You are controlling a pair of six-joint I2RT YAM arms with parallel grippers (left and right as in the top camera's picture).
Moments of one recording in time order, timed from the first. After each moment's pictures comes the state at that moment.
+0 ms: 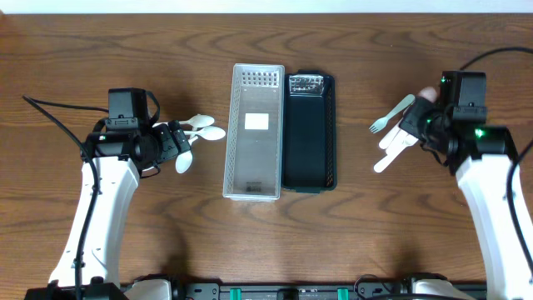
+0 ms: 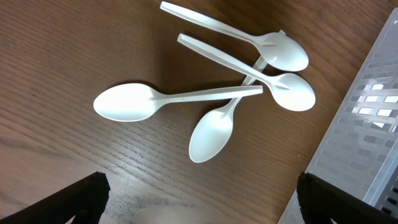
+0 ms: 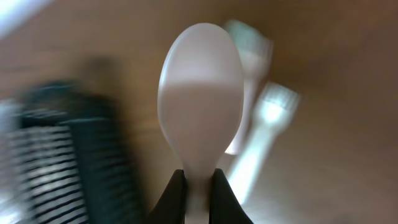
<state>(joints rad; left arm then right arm) 0.05 1.37 1.03 -0.85 0.00 -0.38 0.01 1.33 1.14 -0.73 -0.04 0.53</state>
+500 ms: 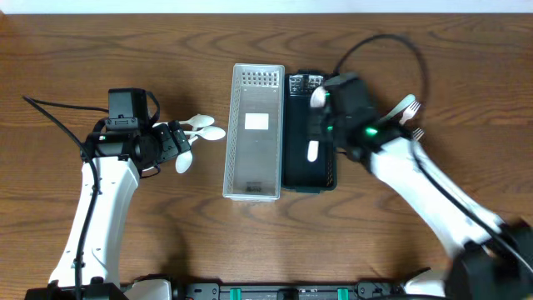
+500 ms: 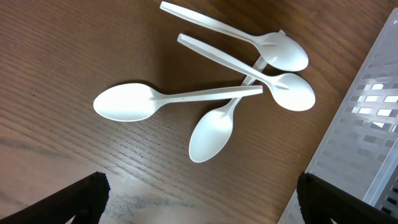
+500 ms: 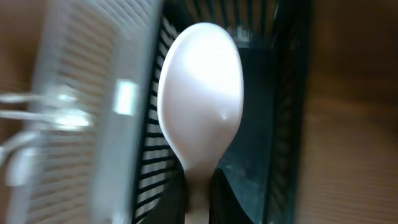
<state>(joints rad) 0.05 1.37 1.03 -0.85 0.00 -0.38 0.48 1.61 1.14 -0.49 0.00 0.53</state>
